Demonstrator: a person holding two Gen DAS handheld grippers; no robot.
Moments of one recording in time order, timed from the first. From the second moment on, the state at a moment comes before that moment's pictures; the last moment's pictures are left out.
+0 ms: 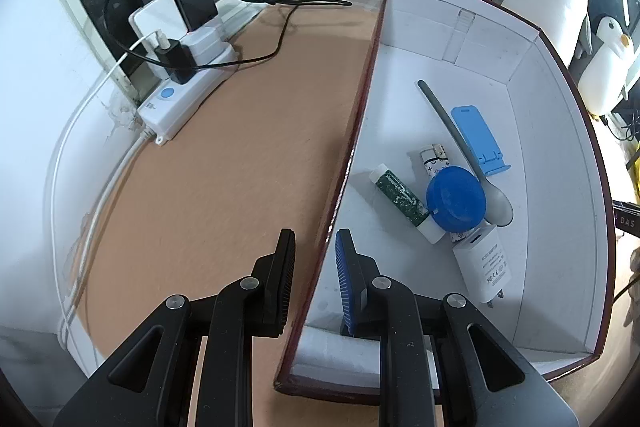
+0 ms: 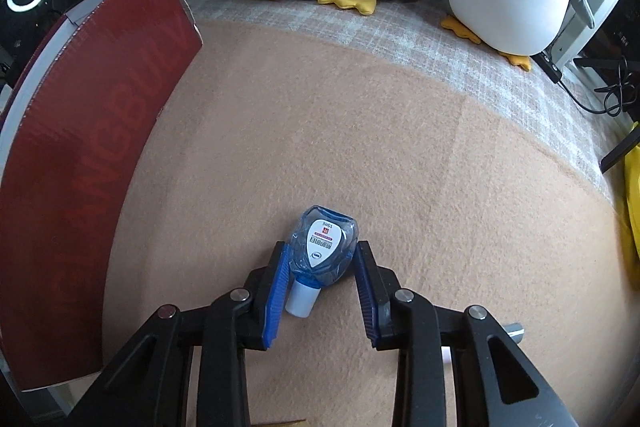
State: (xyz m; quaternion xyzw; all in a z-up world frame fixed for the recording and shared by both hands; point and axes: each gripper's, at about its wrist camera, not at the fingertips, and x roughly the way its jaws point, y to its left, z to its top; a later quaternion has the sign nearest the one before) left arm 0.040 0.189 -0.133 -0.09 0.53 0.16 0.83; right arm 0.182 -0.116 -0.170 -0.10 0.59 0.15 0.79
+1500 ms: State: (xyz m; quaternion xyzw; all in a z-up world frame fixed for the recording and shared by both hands) left arm 0.022 0.194 -0.118 -0.10 0.48 0.14 0.86; right arm 0.038 0.084 -0.090 -0.21 0.51 0.37 0.74
